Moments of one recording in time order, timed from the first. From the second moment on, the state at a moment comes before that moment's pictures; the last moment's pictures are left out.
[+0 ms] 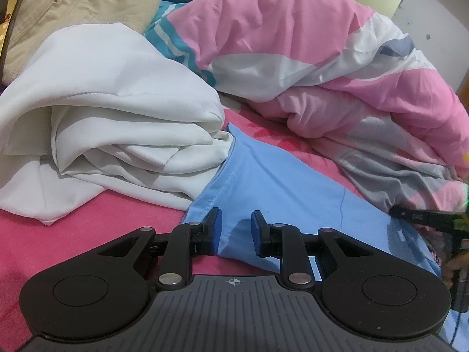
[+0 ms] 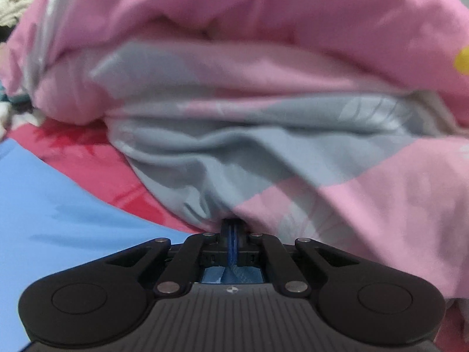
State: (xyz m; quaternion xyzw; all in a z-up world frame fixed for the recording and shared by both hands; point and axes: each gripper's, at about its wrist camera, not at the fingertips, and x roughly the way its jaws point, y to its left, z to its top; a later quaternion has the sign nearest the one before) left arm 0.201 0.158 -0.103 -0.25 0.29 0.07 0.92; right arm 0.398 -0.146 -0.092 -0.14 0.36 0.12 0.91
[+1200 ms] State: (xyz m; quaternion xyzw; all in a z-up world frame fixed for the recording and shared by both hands) left arm 0.183 0.169 -0.067 -0.27 0.27 -0.01 0.92; right arm 0.128 -0.170 -0.013 0.02 0.40 0.22 0.89
